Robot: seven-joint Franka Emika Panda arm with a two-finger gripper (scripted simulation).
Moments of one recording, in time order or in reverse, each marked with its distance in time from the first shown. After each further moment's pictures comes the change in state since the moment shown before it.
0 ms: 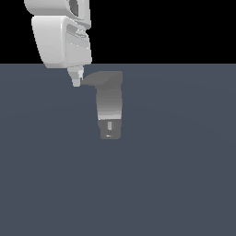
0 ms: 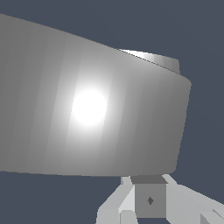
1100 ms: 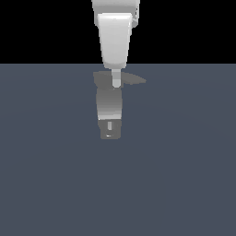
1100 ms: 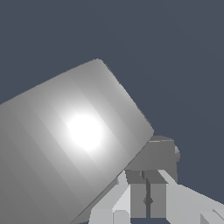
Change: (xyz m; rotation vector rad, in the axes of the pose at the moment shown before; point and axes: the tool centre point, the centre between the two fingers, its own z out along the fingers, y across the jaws) arm 0.098 0.006 0.000 -0.001 0.001 -0.013
